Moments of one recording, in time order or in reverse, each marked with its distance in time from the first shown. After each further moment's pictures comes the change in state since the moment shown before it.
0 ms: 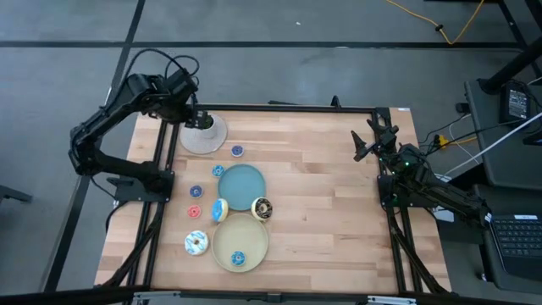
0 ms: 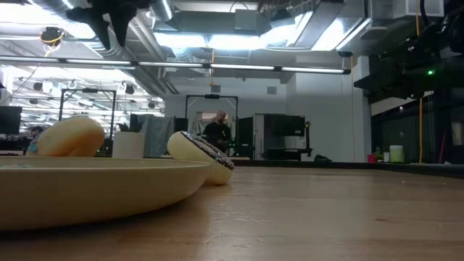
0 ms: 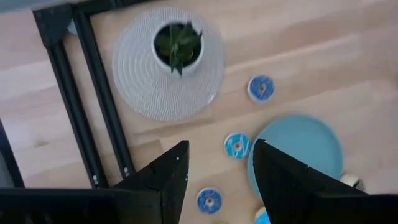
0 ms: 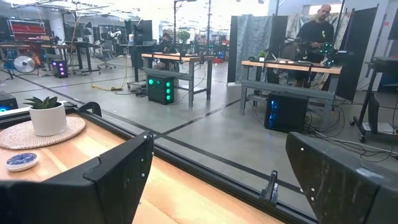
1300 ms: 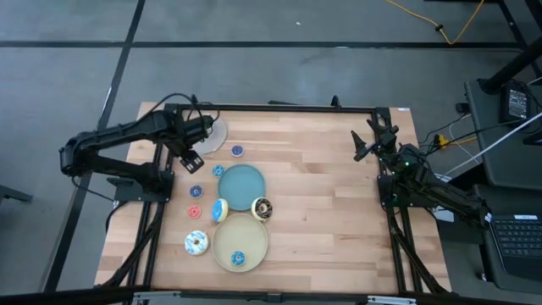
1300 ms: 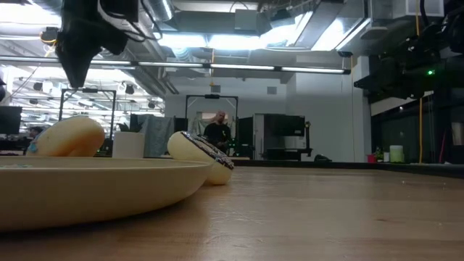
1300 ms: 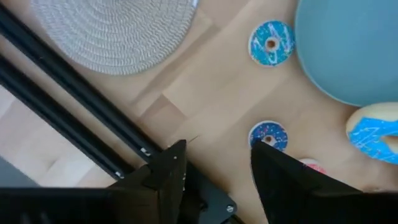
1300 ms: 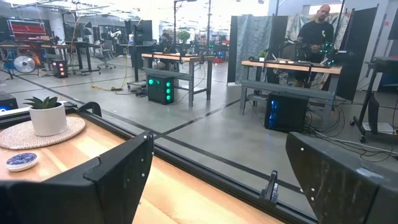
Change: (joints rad) left arm -0.269 -0.130 -0.508 0.135 0.017 0.256; right arm 0.000 0.000 0.000 0.000 0.000 0.000
